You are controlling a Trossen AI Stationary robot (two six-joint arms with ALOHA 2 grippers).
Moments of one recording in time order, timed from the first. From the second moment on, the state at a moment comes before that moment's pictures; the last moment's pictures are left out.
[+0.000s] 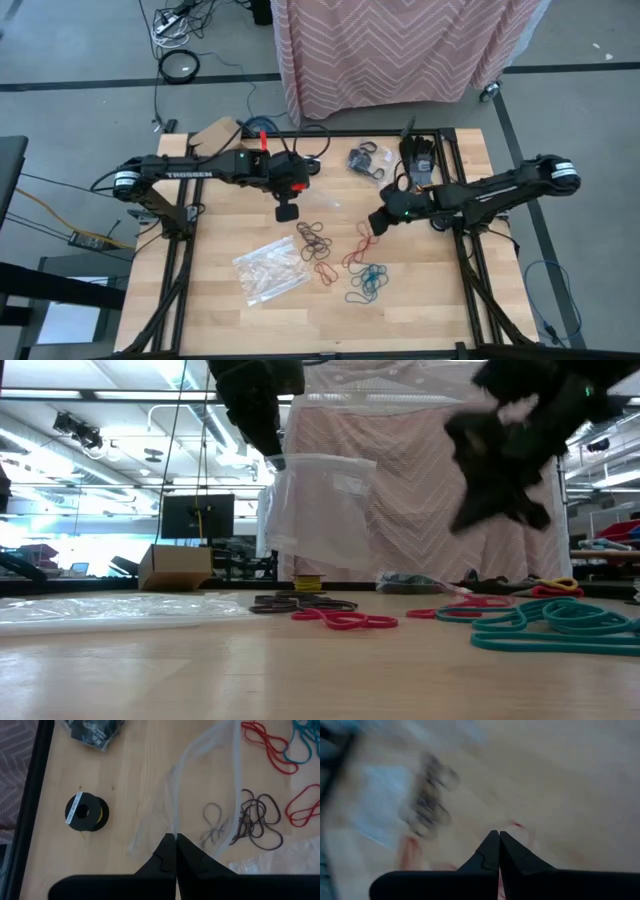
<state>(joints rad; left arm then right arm) 0.12 1.55 1.39 -0.85 -0.13 0.07 0.08 1.15 0.59 -0.20 0.22 1.02</state>
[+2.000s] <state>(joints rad) 0.17 1.55 1.39 -0.96 -0.05 0.07 0.02 1.34 0.77 -0.24 0.15 0.78</state>
